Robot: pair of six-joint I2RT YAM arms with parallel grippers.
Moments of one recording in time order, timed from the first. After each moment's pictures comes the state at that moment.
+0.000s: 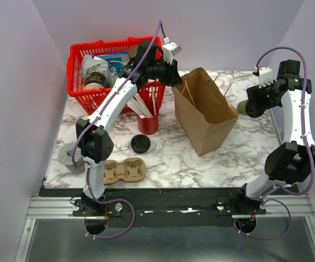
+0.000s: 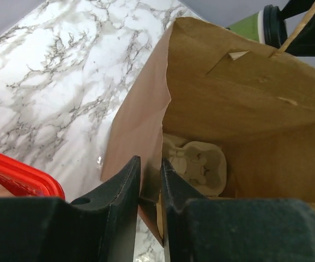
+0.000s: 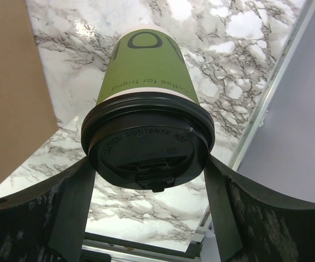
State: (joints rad) left arm -0.49 2.03 2.14 -0.53 0.63 -0.08; right arm -0.25 1.61 1.70 -1.12 -0.23 -0.55
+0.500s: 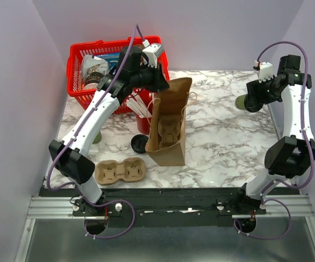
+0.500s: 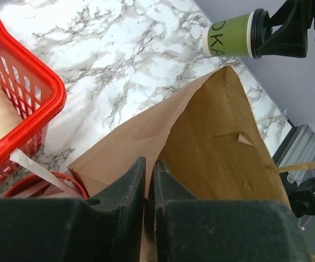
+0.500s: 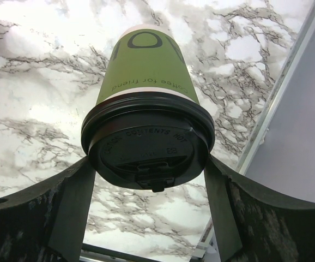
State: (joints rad) left arm -0.49 1.67 1.85 -0.59 0.44 -0.25; right arm -0.25 1.69 1.79 -1.12 -0.28 -0.53
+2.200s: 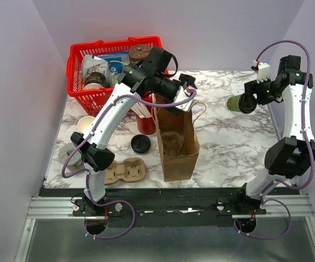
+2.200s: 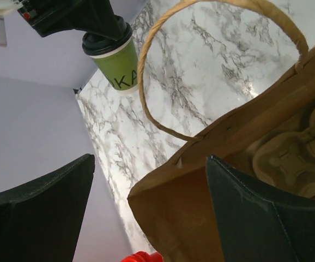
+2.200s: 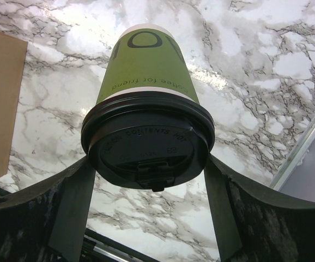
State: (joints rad) left arm -0.66 1.92 2.35 -1.19 0.83 1.40; right arm -0.25 1.69 1.81 -1.21 -0.44 -0.55
